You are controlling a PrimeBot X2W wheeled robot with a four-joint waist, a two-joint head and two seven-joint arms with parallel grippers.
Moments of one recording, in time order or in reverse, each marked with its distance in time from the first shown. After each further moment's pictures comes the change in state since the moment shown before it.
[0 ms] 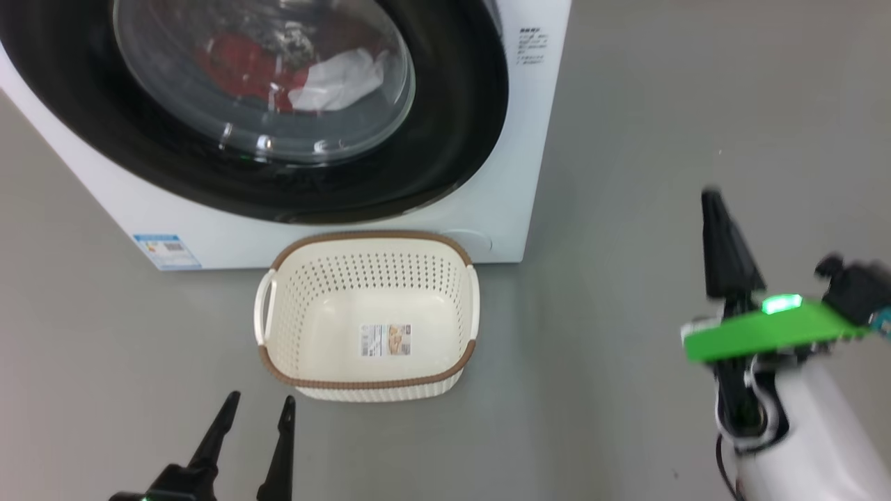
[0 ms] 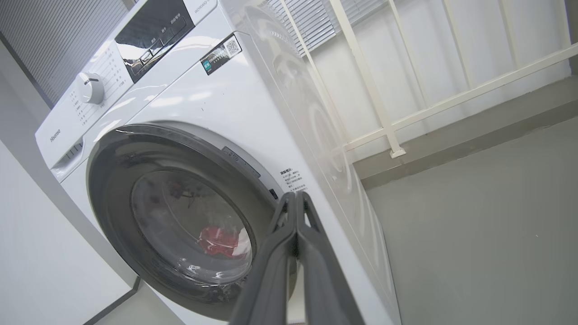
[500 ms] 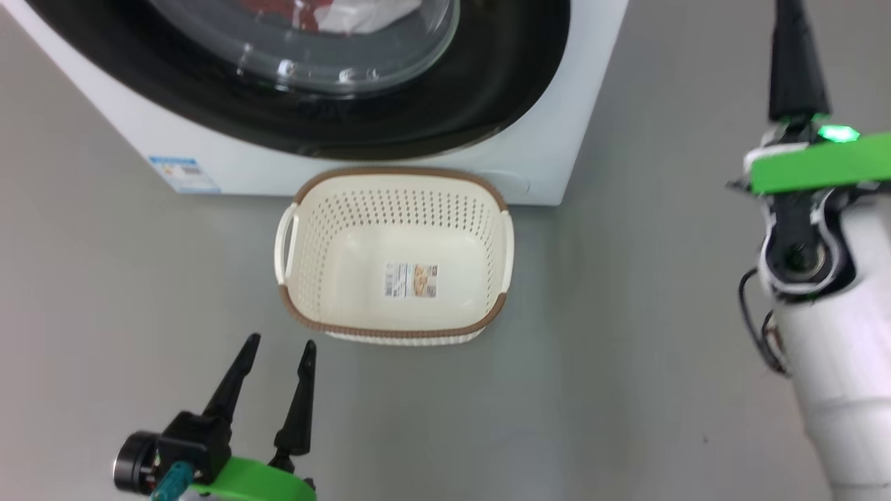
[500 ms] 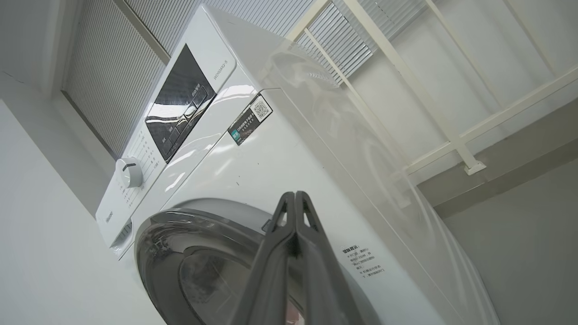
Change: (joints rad) left arm -0.122 -0.001 -0.055 0.006 -0.038 -0.005 0.000; right arm -0.376 -0.077 0.033 0.048 0.291 0.000 0.000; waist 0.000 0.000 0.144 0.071
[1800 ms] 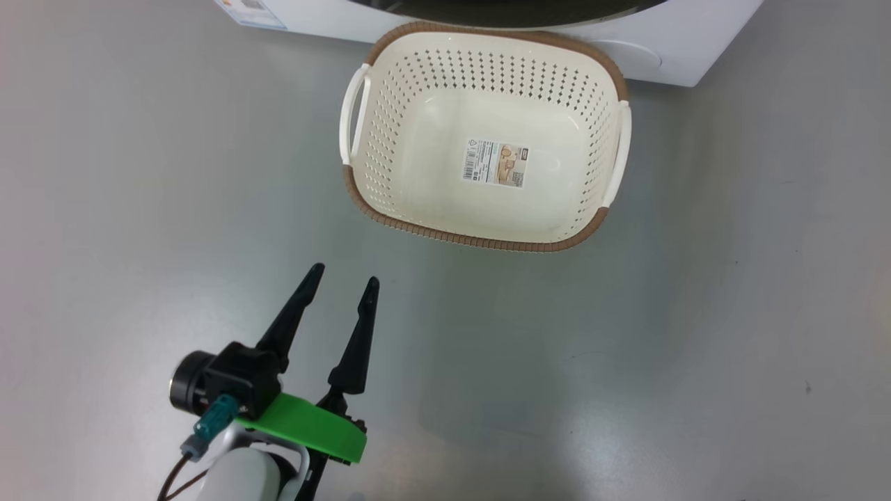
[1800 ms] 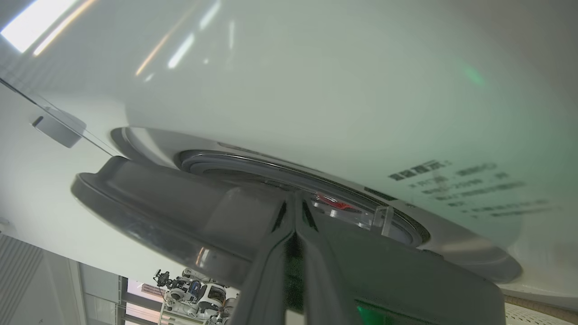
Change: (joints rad) left arm -0.188 -0.007 -0.155 0.033 -0.086 0.000 0.000; right arm -0.541 -0.277 0.243 0.234 0.711 0.000 0.585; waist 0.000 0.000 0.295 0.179
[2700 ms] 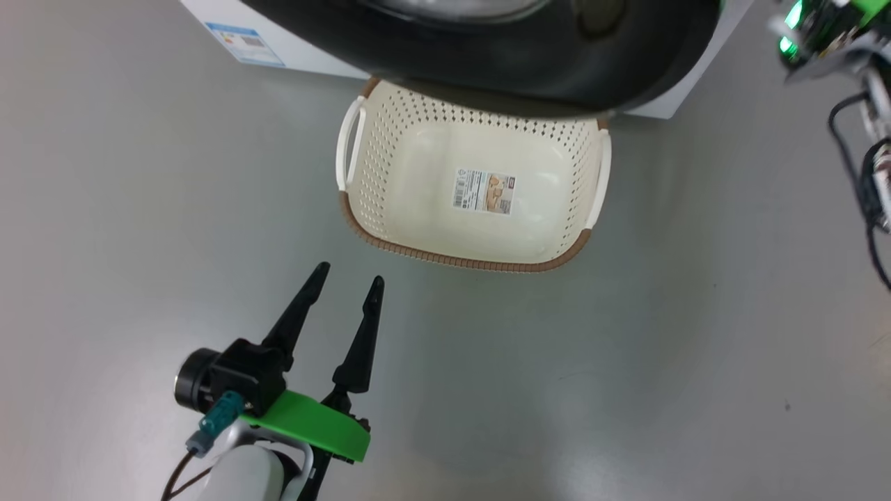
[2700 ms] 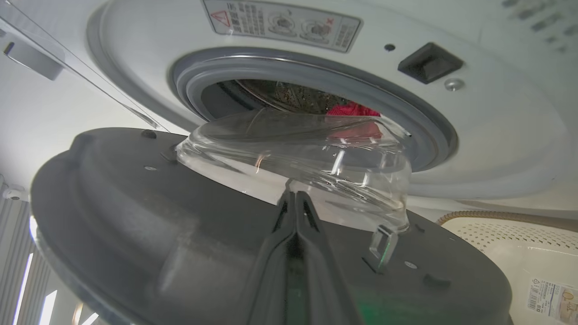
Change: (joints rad) left arm -0.015 -0.001 -0.015 0.017 -0.006 0.000 0.000; right arm 0.103 0.063 -0.004 0.004 0.016 -0.008 0.202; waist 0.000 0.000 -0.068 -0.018
